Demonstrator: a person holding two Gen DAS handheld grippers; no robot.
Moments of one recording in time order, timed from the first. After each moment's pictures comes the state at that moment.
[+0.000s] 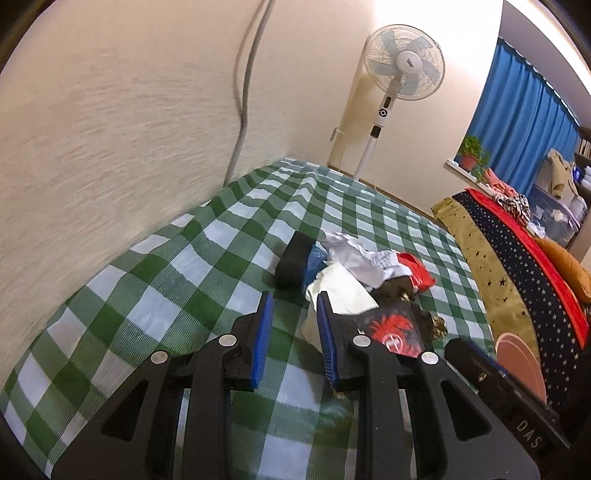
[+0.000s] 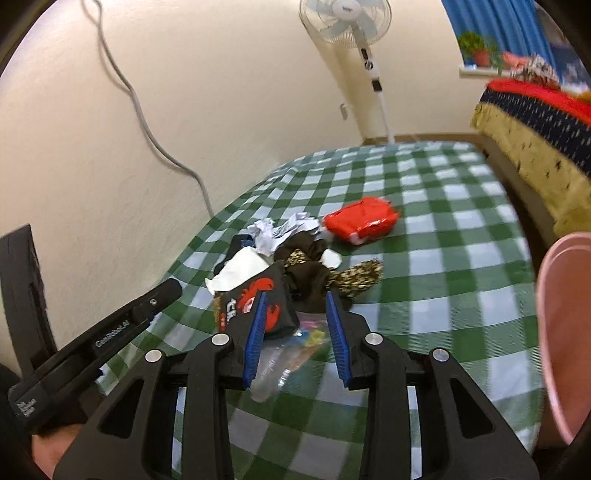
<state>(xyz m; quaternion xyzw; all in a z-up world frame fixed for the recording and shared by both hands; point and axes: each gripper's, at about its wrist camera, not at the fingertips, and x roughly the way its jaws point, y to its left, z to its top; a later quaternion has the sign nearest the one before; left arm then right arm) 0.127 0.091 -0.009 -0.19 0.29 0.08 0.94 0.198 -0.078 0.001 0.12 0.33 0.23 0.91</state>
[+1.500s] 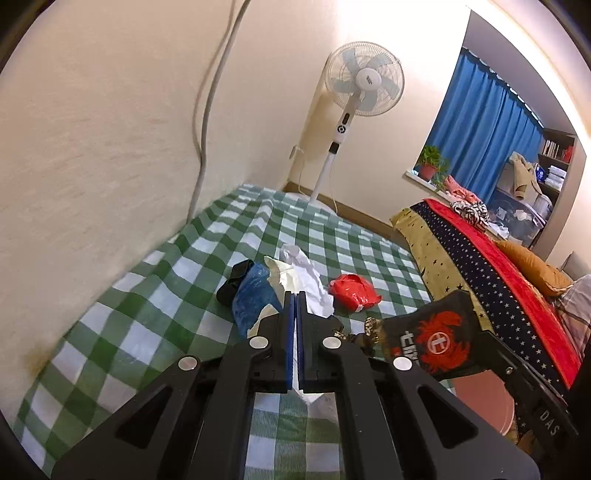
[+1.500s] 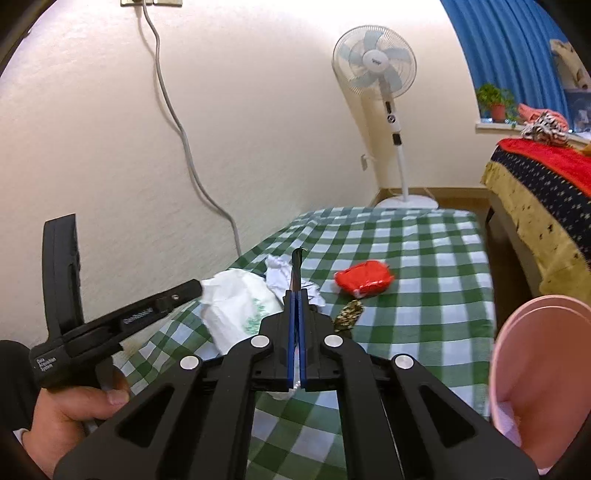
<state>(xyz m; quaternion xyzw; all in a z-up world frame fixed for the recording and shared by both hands) 0.109 0.086 0.038 -0.18 0.25 0.01 0.95 0.140 -0.113 0.067 0.07 0.23 0.25 0.94</state>
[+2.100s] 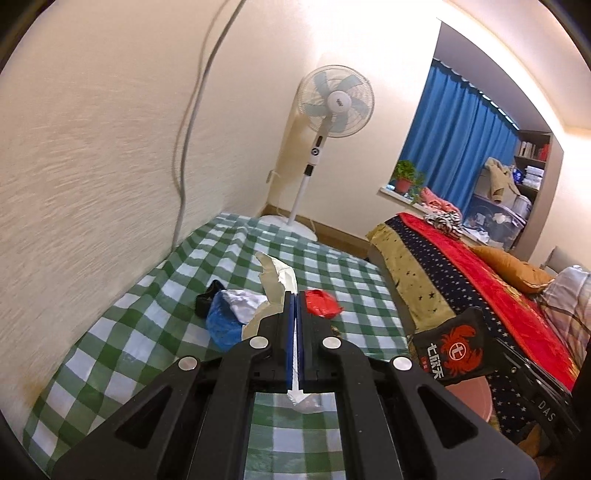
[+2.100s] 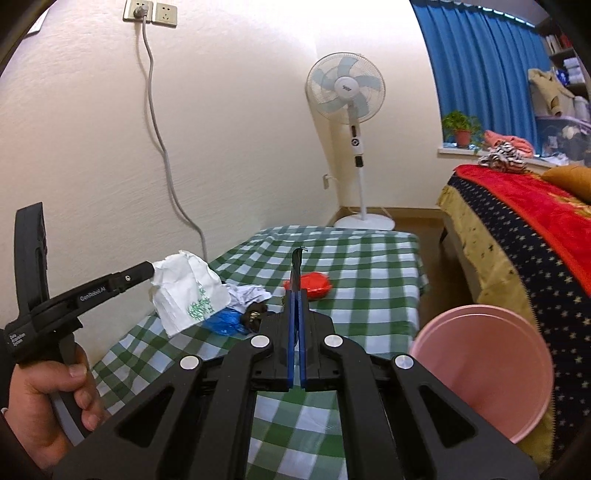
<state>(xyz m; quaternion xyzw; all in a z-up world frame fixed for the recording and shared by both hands) 0.066 0.063 0.076 -0.17 0.20 -0.03 0.96 0.084 -0.163 0.097 0.04 0.20 0.17 0.96</state>
